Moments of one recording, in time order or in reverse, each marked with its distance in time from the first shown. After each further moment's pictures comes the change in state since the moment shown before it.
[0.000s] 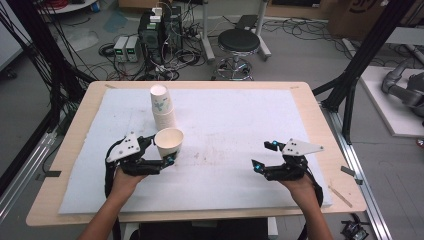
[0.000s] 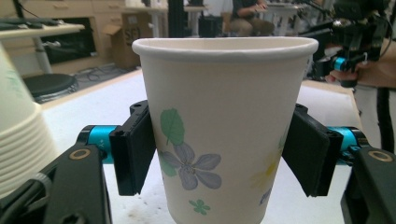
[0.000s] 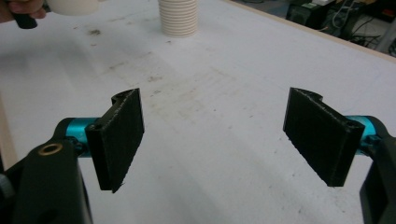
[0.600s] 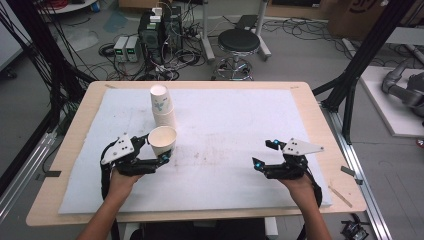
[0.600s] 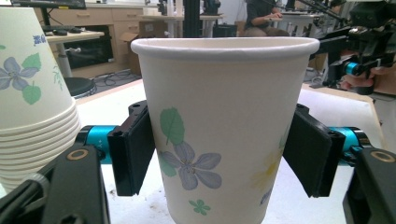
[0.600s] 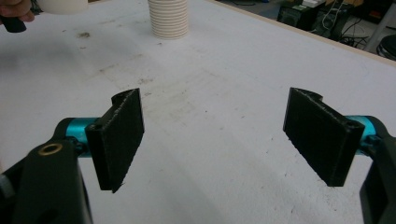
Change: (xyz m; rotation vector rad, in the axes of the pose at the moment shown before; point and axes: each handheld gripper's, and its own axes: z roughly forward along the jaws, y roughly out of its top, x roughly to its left) left arm 0.006 -0.007 -0.007 -0.016 0.048 -0.006; right arm -0.002 -0.002 0.002 -0.008 -0.028 0.014
